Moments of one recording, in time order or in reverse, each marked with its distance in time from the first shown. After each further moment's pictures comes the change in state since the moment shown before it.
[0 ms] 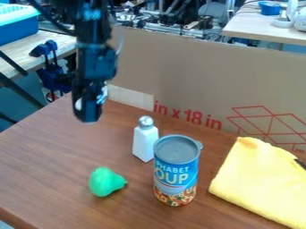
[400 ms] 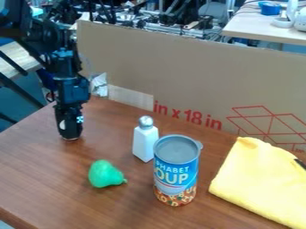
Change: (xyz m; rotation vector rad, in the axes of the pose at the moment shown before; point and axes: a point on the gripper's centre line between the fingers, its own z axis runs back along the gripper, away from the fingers) arm 0.011 0.104 -0.073 -0.081 -0.053 0.083
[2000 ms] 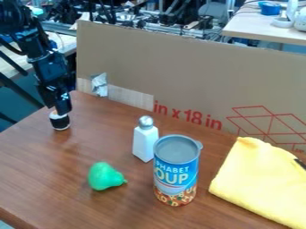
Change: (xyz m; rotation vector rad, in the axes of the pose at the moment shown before) arm -0.012 0.048 0.040 0.114 -0.330 0.086
